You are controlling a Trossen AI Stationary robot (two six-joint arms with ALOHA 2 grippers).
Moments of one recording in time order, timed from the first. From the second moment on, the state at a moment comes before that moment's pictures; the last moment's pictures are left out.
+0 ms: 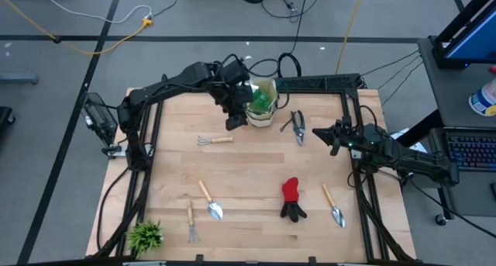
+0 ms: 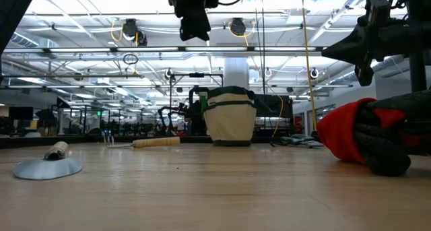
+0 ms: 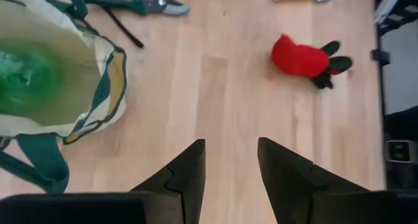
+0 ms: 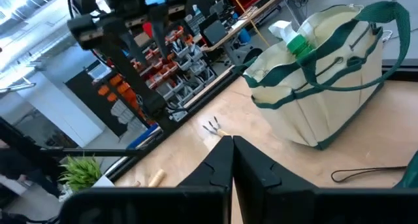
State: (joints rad) left arm 0.37 1.86 1.98 -1.20 0.40 0.12; right arm -0.28 0.16 0.15 -0.03 0.02 0.64
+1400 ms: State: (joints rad) left arm 0.20 1.38 1.38 -0.59 0.16 -0.11; right arm -0.28 0.22 0.15 -0.09 0.00 0.64
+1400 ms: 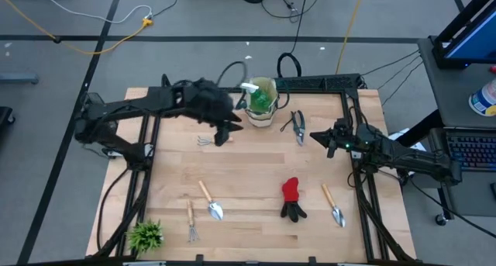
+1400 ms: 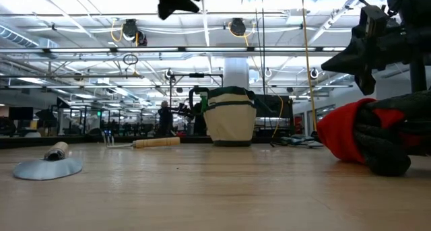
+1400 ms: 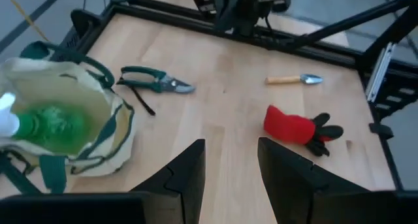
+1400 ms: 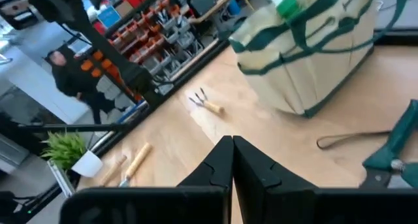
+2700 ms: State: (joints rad) left arm 0.15 0.49 0.45 -0.15 0.13 -0.25; right arm 0.01 0.74 0.60 0.22 0.03 0.27
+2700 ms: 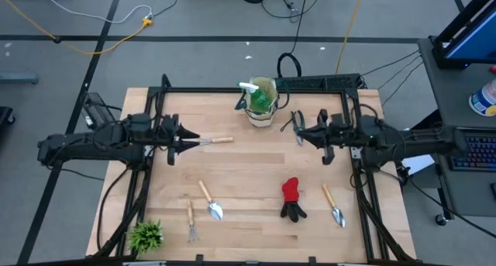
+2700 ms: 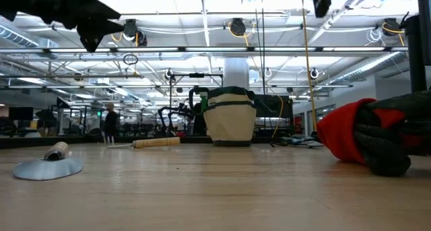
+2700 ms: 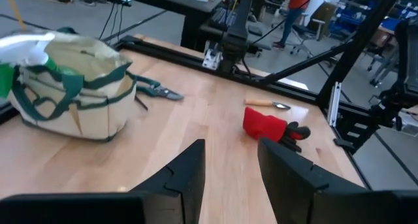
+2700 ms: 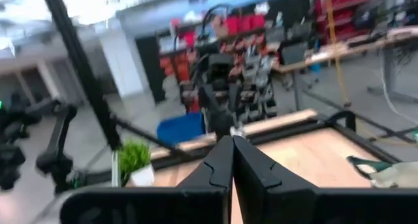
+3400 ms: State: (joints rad) left arm 0.15 0.40 0.37 -0.16 0.13 -0.26; right arm 0.32 1.26 1.13 -0.44 0.03 0.06
